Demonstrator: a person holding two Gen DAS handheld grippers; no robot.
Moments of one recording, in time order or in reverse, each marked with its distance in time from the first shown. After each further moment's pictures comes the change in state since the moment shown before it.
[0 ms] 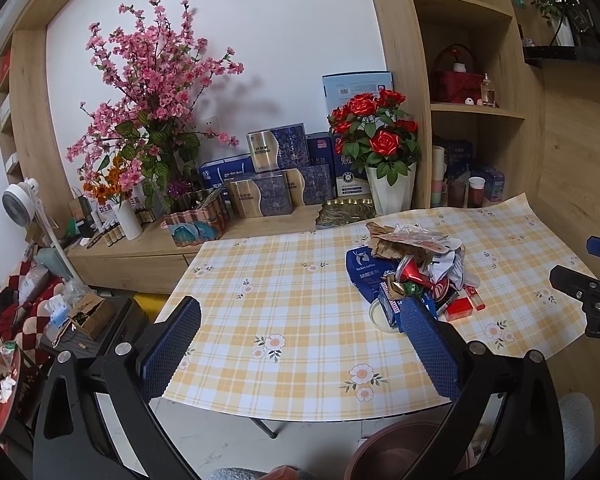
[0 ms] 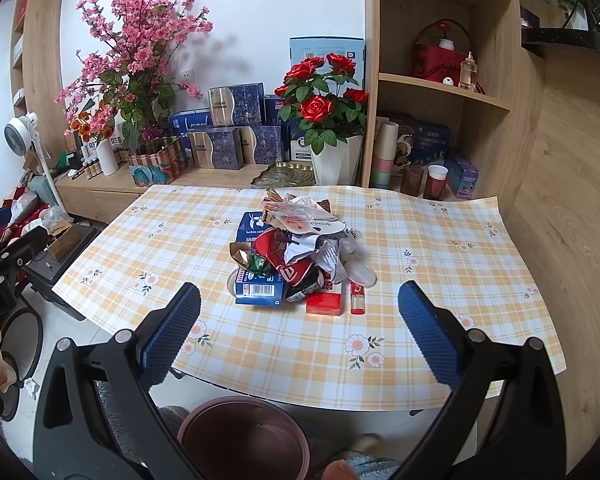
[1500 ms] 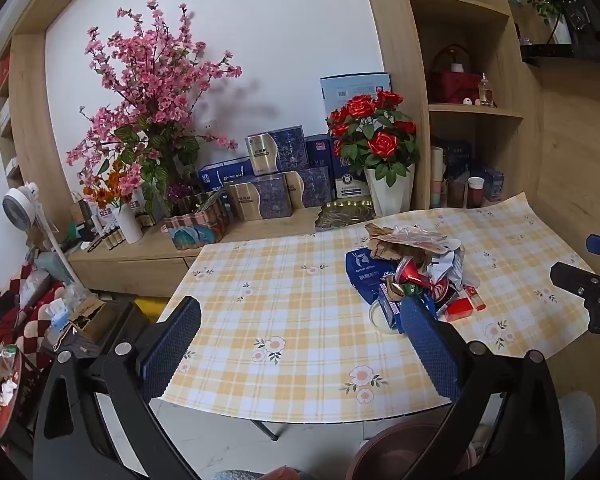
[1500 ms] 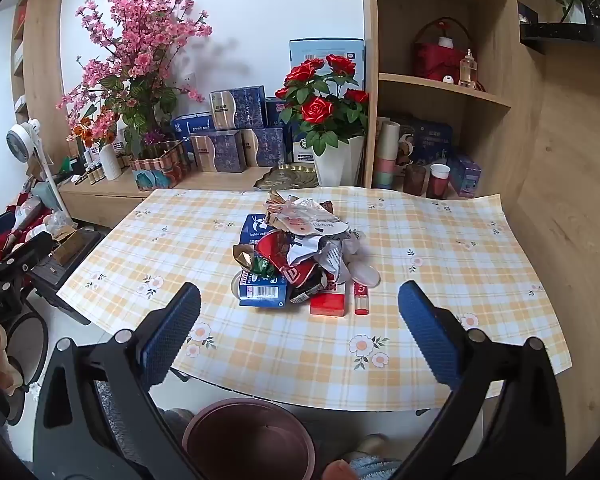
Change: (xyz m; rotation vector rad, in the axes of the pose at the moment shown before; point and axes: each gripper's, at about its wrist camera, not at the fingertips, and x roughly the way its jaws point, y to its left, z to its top) left arm -0.004 -0.002 0.005 0.019 -0.008 0.004; right arm 0.000 -0.002 0.000 0.009 0.002 0.013
